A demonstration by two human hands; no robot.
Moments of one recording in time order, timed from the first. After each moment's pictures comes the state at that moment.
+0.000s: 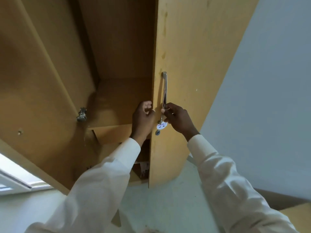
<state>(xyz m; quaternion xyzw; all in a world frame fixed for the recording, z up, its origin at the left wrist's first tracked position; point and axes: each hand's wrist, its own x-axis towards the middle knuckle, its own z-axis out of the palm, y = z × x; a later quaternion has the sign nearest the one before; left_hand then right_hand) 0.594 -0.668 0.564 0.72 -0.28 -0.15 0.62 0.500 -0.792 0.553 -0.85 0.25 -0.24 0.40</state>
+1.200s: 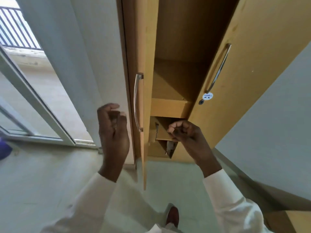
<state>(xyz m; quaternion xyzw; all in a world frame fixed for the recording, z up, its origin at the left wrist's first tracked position) 0.578 -0.324 0.562 0.68 -0.21 0.12 0.70 0.468 -0.512 0.543 -0.71 0.18 -0.17 0.66</state>
